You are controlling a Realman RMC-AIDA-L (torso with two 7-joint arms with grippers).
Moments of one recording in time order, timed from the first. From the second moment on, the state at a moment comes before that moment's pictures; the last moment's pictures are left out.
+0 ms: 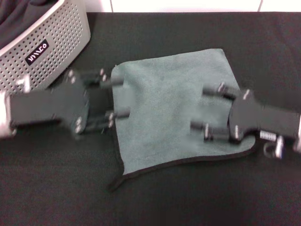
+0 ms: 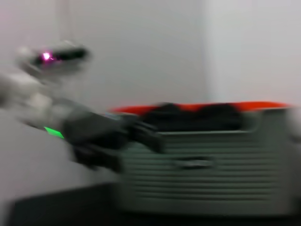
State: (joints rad) left arm -0.40 -2.01 0.83 0.68 1.70 1.79 -0.90; right arm 0.46 1.99 -1.61 -0.46 -0.96 -1.36 0.86
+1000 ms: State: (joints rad) left arm -0.41 -1.93 0.84 0.48 1.72 1.99 -0.97; right arm 0.51 1.98 -1.60 -0.48 -1.08 -1.71 1.03
